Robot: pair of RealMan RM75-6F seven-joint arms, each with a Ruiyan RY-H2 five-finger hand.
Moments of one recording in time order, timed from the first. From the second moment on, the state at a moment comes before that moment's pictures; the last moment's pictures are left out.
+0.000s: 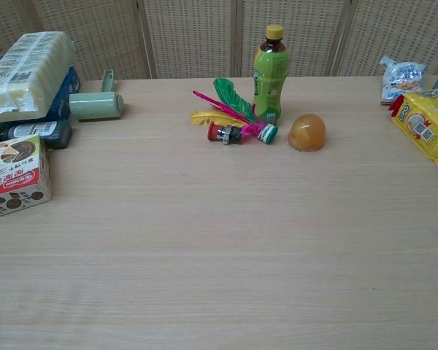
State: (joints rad) left arm -0.04 -0.93 0.05 -1.70 1.75 1.67 -0.31; right arm 0.13 -1.26 0.11 -1.52 -1.55 1.56 0.23
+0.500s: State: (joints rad) left arm -0.05 -0.93 0.04 -1.69 1.73 1.66 -0.34; right arm 0.17 -1.28 0.09 -1.52 -1.56 1.48 0.21
